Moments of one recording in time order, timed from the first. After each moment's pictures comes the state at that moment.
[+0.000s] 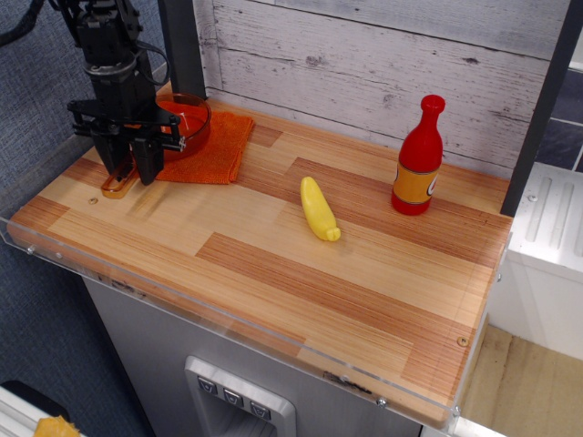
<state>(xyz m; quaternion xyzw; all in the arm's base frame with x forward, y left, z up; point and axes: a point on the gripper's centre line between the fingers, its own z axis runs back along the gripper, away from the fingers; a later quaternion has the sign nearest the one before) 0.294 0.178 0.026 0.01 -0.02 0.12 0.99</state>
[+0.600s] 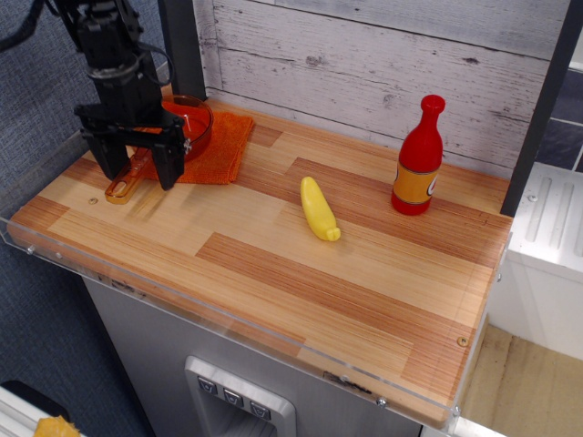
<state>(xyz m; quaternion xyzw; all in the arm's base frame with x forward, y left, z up) 0.290 0.168 0.033 -0.01 -0.02 0.09 1.00</state>
